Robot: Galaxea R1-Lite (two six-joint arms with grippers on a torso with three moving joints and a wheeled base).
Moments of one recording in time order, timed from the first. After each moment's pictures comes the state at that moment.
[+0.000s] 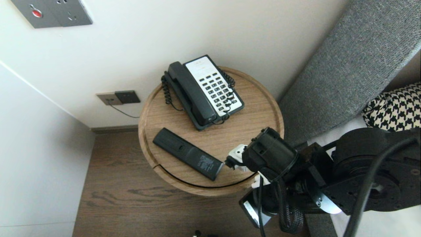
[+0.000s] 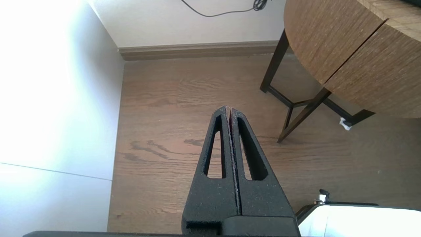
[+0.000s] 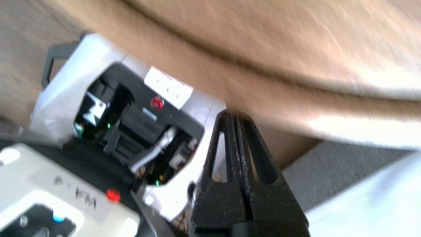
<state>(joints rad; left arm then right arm) 0.01 0.00 0.00 -0.01 0.01 0.00 0.88 1.74 -1.20 0.43 -0.19 0.14</state>
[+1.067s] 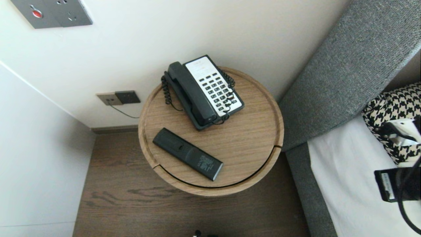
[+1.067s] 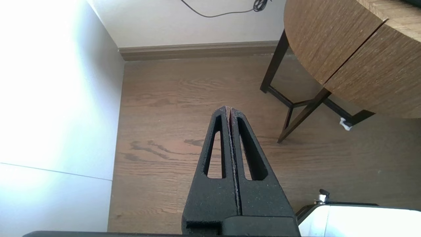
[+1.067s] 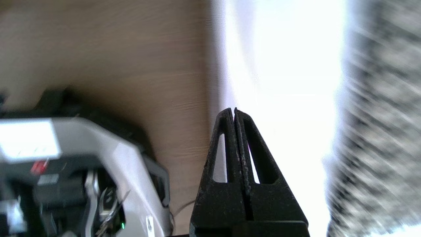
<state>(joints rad) 0.01 0.00 0.00 -0.01 0.01 0.00 0.24 1.21 -0.91 0.52 -0.38 0.15</state>
